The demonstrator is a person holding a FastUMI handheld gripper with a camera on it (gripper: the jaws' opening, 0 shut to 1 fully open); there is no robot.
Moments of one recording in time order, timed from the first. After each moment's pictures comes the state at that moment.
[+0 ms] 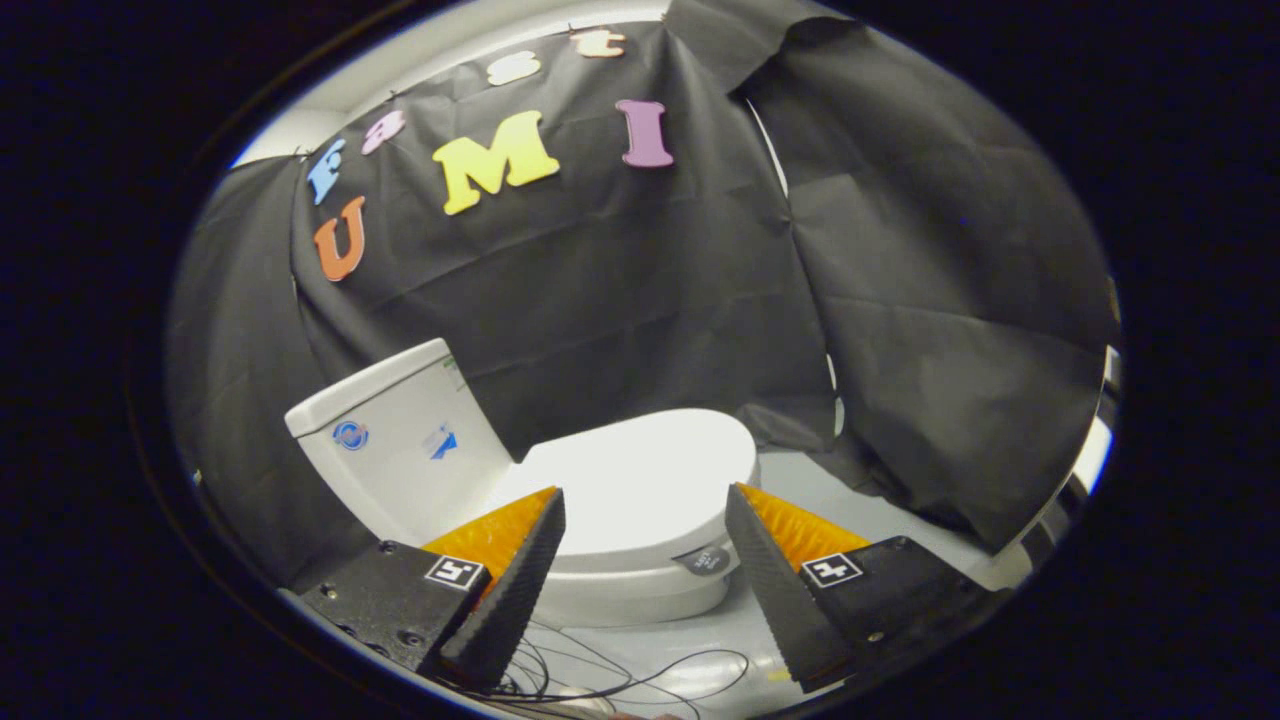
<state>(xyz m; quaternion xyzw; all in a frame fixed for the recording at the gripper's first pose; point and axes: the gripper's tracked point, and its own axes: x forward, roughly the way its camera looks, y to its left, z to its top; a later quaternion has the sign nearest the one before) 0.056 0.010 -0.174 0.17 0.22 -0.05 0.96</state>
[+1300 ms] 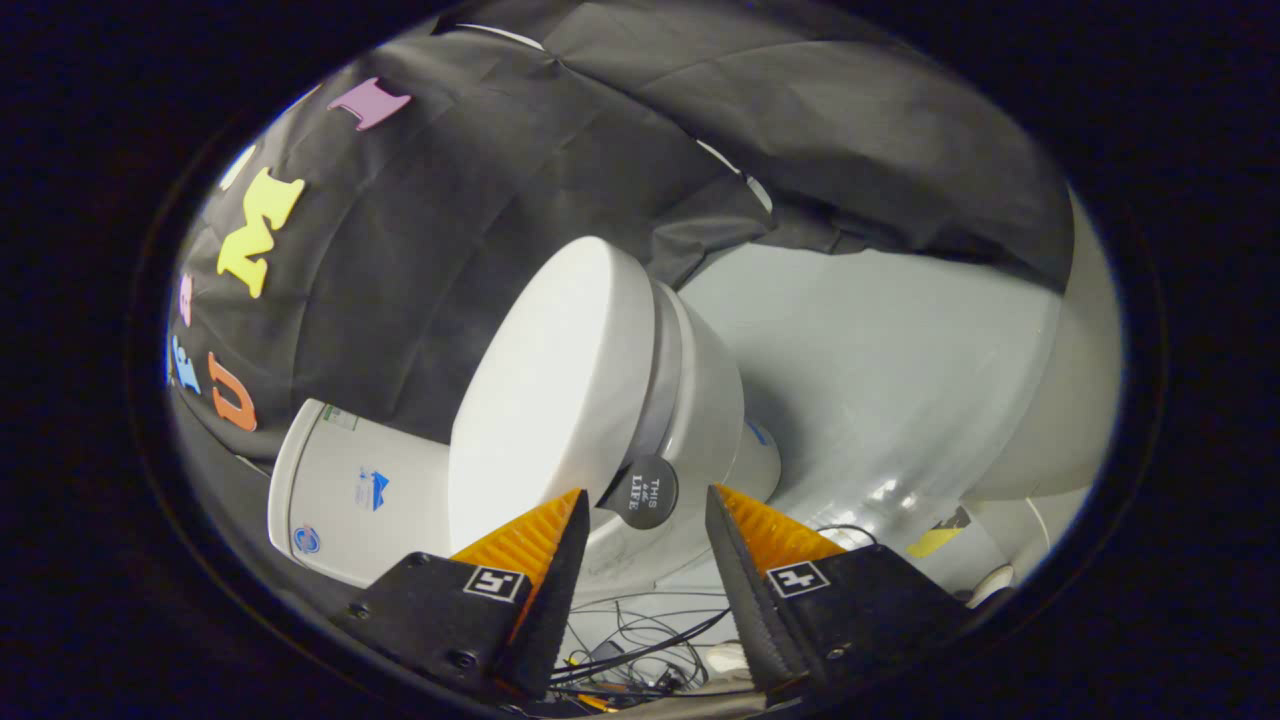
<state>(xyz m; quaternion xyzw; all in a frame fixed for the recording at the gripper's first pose) 0.103 -0.016 -0.342 0.46 0.38 -0.12 0.79</state>
